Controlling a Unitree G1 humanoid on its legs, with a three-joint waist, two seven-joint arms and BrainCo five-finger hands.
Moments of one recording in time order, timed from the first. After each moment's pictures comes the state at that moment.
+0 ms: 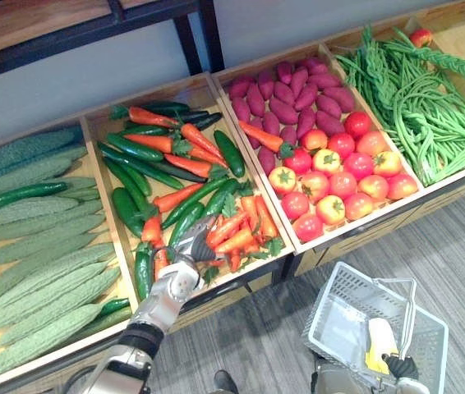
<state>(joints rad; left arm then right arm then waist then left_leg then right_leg) -0.34 0.36 -0.23 0.61 0.57 -0.19 0.23 0.08 -0.11 -0.42 0.95 -0.12 -0.14 -0.12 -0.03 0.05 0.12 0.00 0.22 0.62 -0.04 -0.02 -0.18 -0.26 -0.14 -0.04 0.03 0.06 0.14</state>
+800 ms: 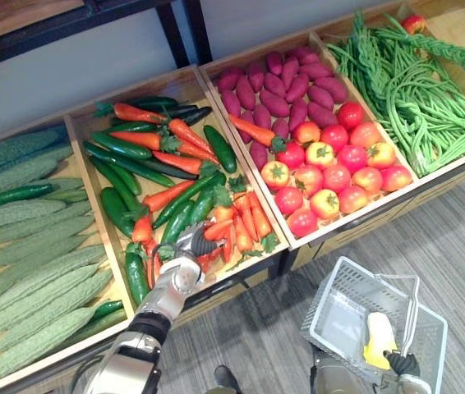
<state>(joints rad) -0.42 0.32 -0.17 0.76 0.61 -0.16 0.25 0.07 -0.13 -0.41 0.95 -0.12 -0.14 -0.12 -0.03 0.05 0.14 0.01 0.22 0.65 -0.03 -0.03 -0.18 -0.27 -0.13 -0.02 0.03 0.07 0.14</state>
